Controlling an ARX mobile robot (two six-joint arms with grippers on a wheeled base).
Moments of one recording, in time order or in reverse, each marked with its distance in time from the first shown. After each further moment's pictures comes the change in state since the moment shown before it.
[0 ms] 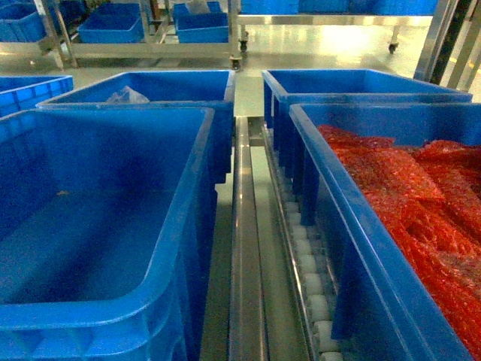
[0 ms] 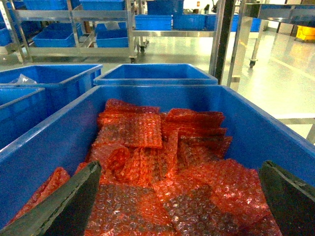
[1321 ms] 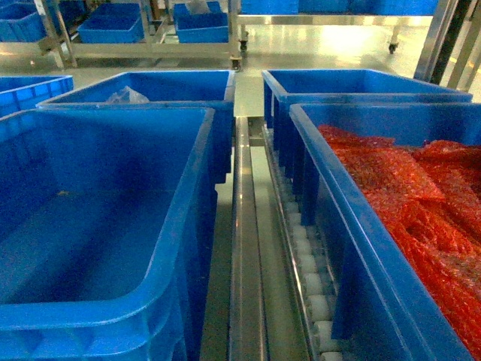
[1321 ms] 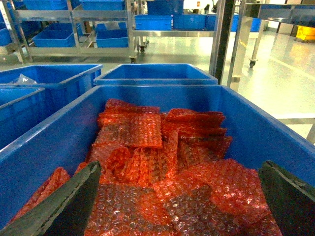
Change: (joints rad) left arm 0.000 0.000 0.000 0.000 0.000 0.000; right arm 0.000 0.000 0.000 0.000 0.000 0.000
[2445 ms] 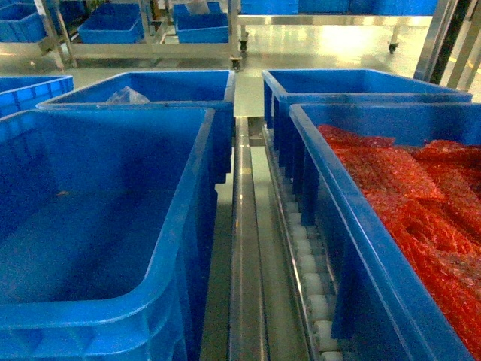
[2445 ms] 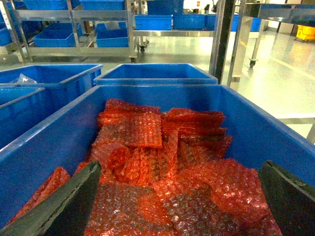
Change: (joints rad) left arm -0.105 0.351 0.043 0.301 0.114 0.110; right arm 0.000 0.000 0.000 0.000 0.000 0.000
